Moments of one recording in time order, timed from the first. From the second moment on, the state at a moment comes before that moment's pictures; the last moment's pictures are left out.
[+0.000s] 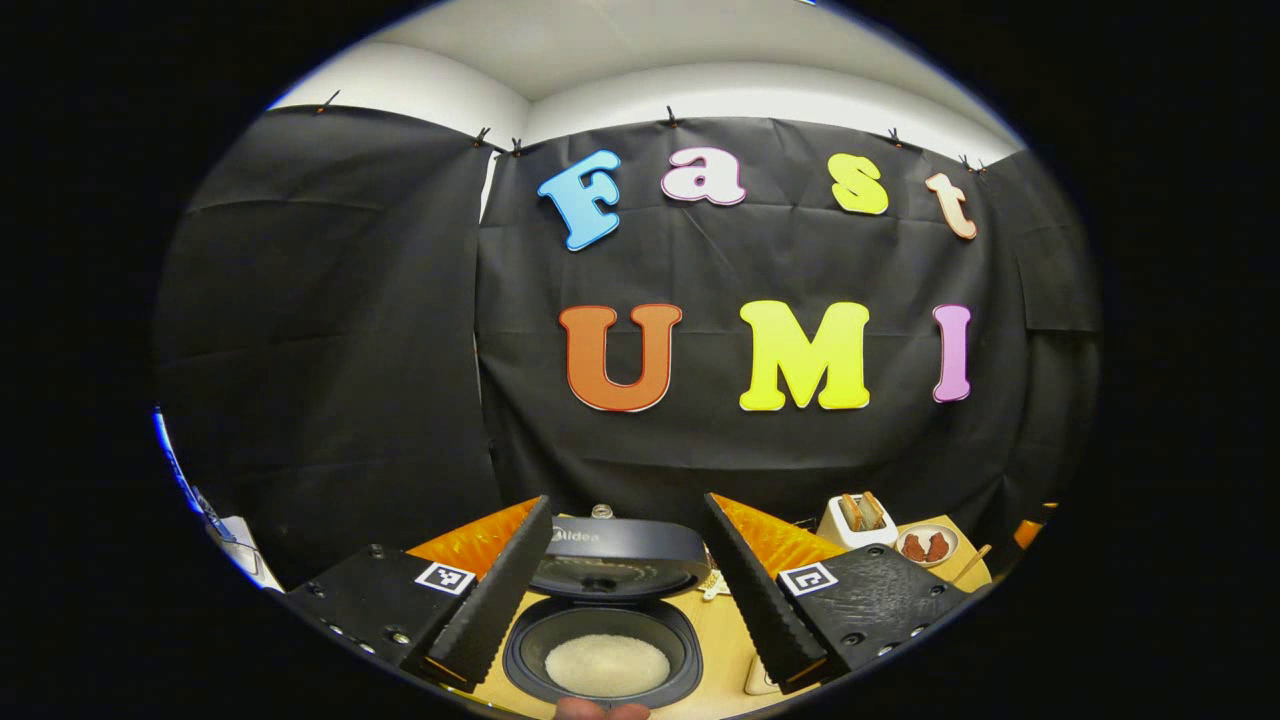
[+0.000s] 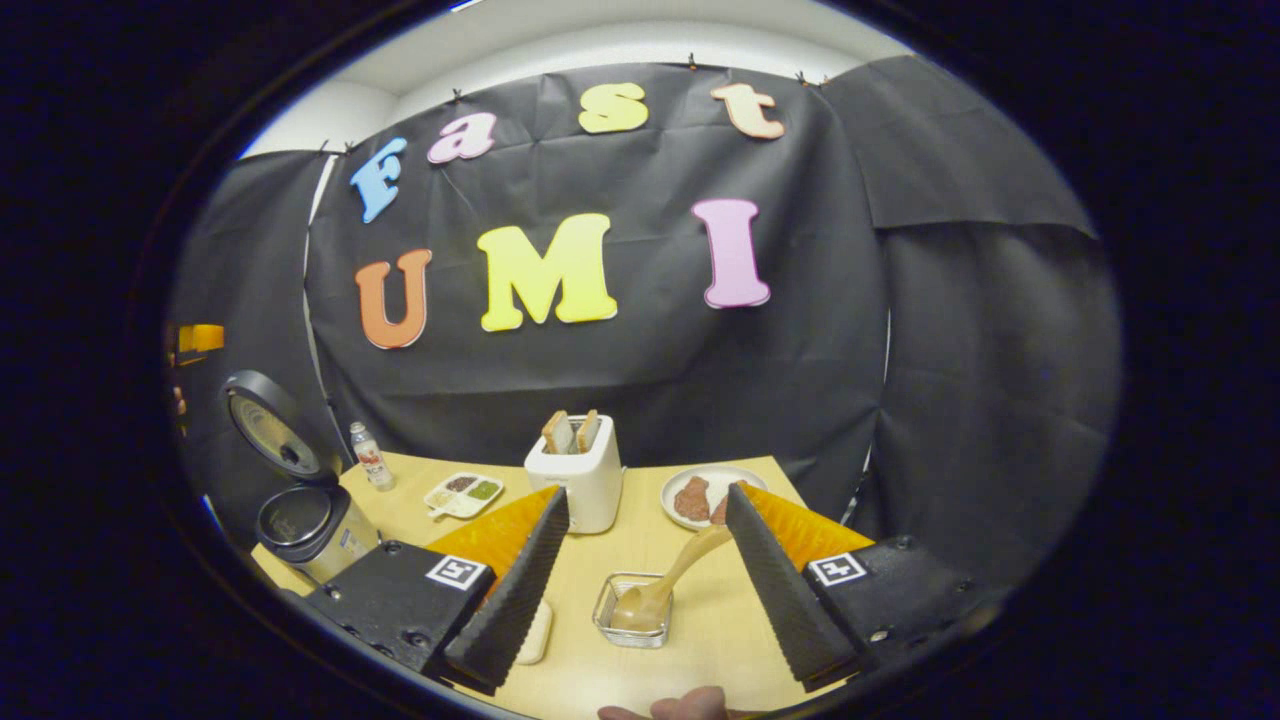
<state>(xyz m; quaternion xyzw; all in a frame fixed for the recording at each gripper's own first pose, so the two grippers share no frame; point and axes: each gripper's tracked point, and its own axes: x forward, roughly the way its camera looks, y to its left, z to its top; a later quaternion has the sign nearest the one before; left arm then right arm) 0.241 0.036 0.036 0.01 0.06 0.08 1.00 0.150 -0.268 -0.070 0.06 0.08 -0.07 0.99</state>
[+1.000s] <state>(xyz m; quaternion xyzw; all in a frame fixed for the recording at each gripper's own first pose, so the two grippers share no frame) 0.208 0.061 -0.095 -0.05 0.30 0.02 0.95 0.087 -0.169 -0.054 0.10 0.08 -0.08 0.99</state>
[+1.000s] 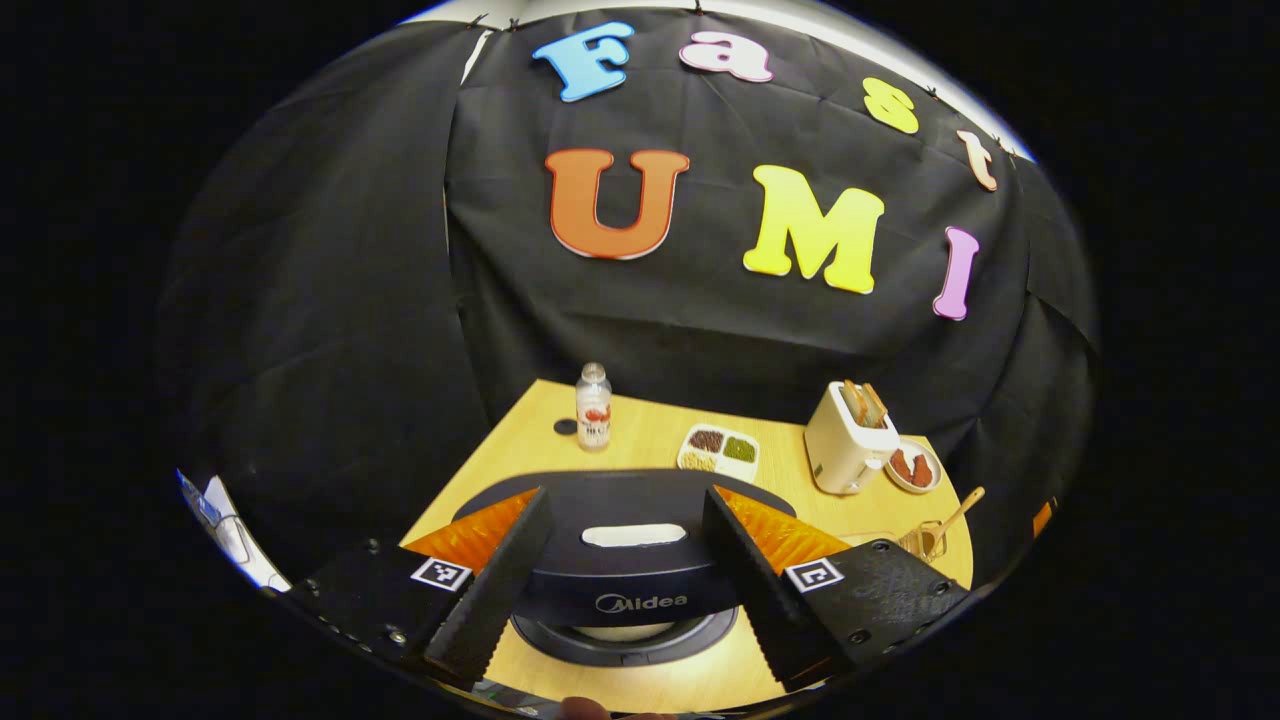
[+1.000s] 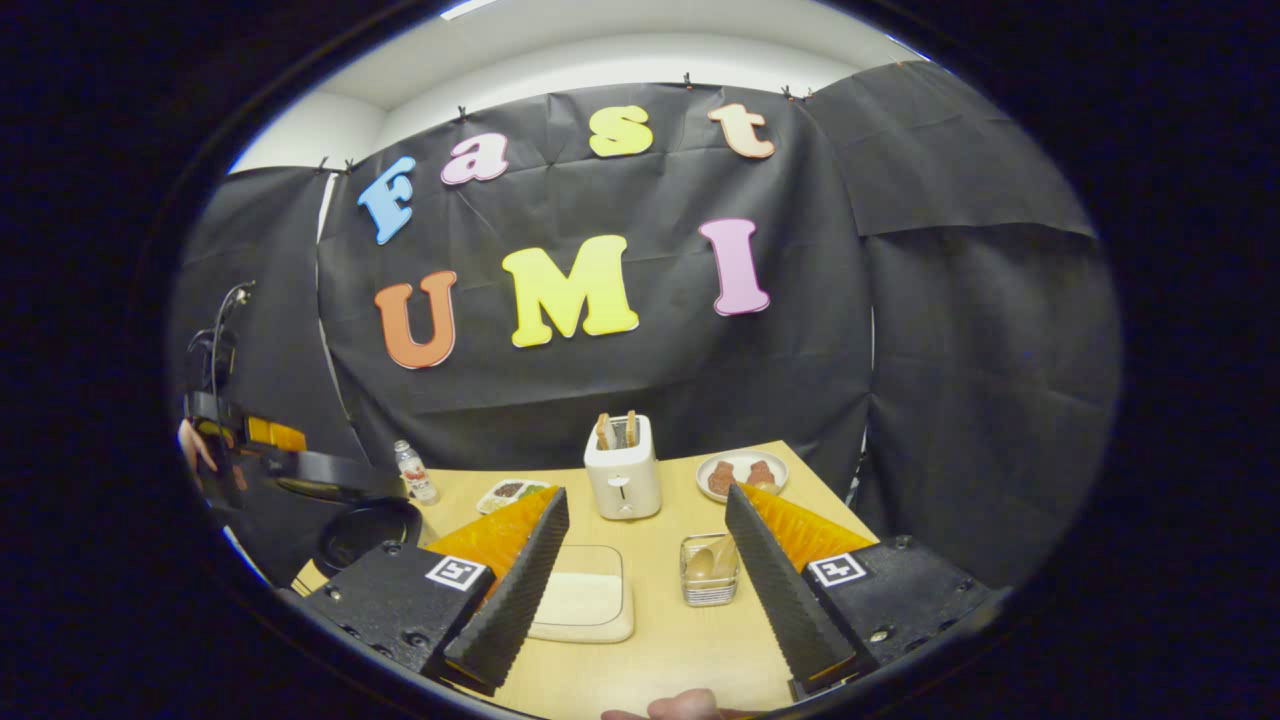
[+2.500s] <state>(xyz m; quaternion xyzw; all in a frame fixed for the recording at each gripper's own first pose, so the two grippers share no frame) 0.154 0.052 -0.193 -0.02 0.32 0.09 0.94 0.161 -0.135 -0.026 0.07 0.07 0.06 0.99</state>
